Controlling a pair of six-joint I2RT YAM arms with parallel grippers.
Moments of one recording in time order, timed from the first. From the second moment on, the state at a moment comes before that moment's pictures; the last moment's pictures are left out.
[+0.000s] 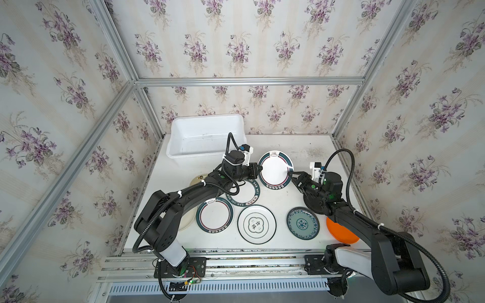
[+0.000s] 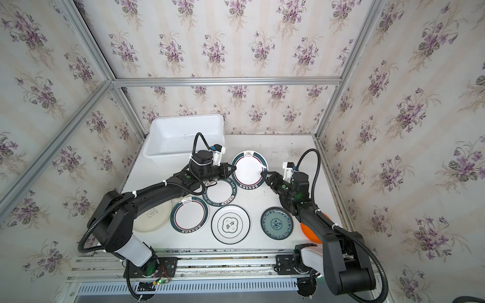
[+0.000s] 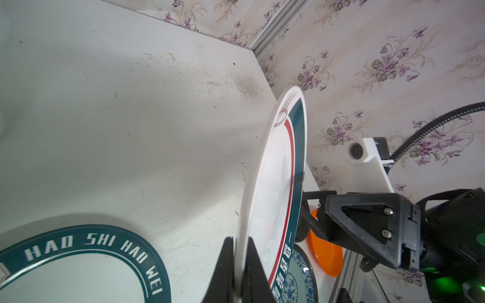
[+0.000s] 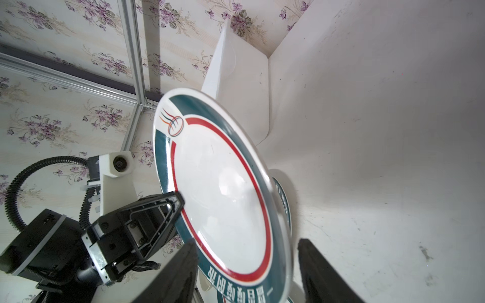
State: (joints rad) left arm -0.62 1.63 1.11 0.08 0.26 -0.59; right arm 0.08 1.17 0.43 0.40 -0.64 0.96
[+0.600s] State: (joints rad) left arm -0.38 1.46 1.17 -0.05 0.17 -0.53; right arm 0.06 1.12 0.76 -0.04 -0.58 0.75
